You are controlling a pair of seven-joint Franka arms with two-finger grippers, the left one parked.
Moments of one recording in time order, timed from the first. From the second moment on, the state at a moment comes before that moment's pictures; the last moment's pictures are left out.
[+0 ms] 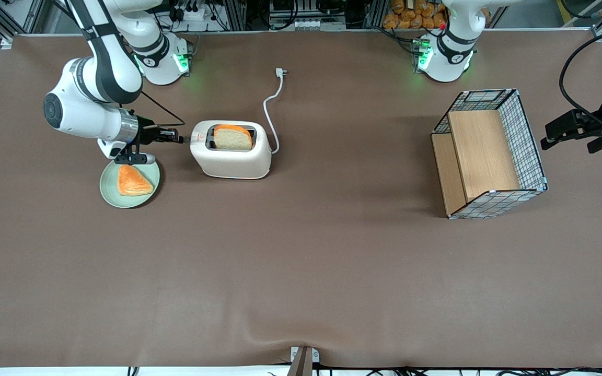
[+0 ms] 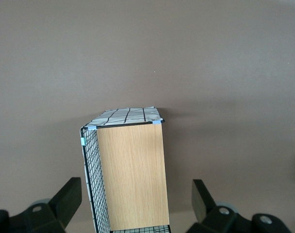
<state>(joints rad) 0.16 -0.07 -0.01 -2.50 0.54 2.14 -0.11</state>
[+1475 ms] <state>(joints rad) 0.21 0.02 -0.01 -2.50 0.55 2.25 -0.10</state>
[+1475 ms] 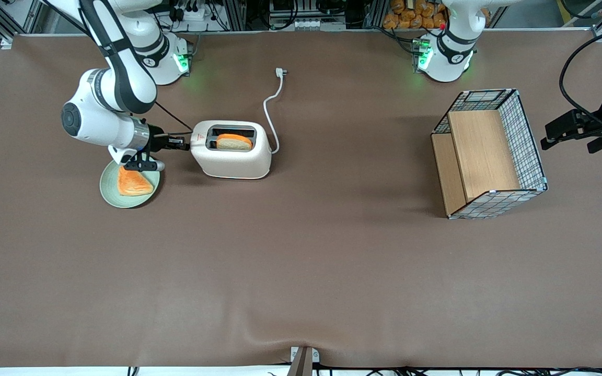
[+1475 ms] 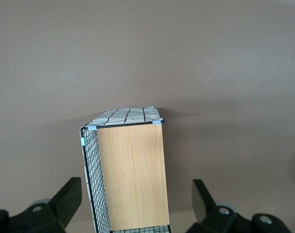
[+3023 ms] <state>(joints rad) 0.21 0.06 -0.01 -2.50 0.55 2.28 -0.11</state>
